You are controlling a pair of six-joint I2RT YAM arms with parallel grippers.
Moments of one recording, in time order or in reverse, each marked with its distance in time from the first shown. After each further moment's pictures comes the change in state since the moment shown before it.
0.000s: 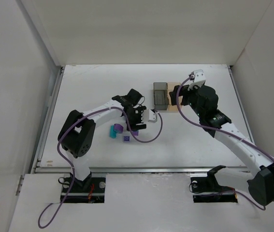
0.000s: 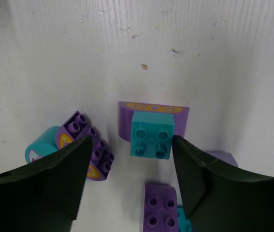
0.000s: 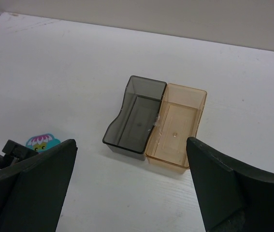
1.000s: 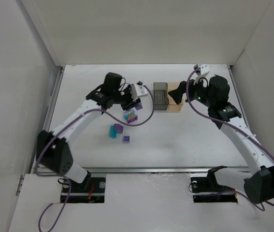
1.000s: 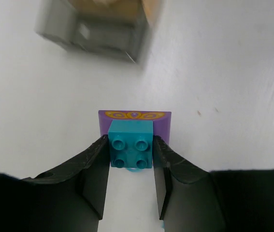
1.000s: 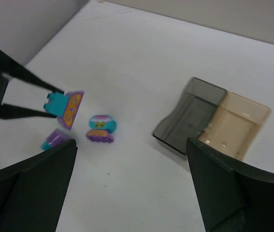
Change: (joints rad) left arm 0.125 -0.221 0.025 0.150 0.157 -0.251; right arm -0.138 0.008 0.123 -0.158 -0.401 0.048
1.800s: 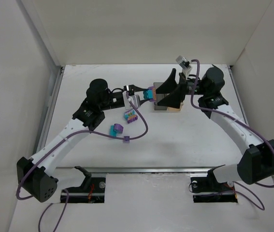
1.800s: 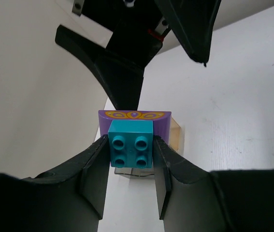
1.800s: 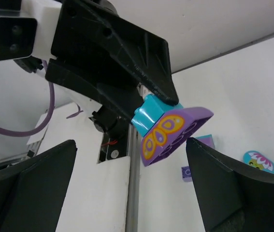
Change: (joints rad) left arm -0.070 -0.391 -0.200 0.578 0.272 -0.052; right arm 0.021 0.219 0.130 0.538 -0.937 0.473
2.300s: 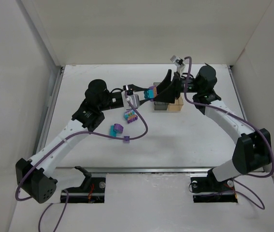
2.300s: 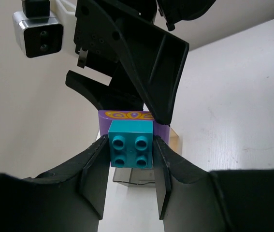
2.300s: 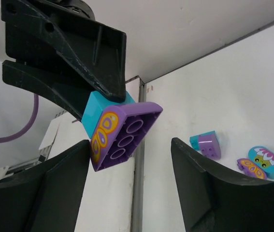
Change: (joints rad) left arm -0.017 -0.014 0.000 0.033 0.010 -0.047; right arm 0.013 0.121 0.021 0.068 0.005 0.083
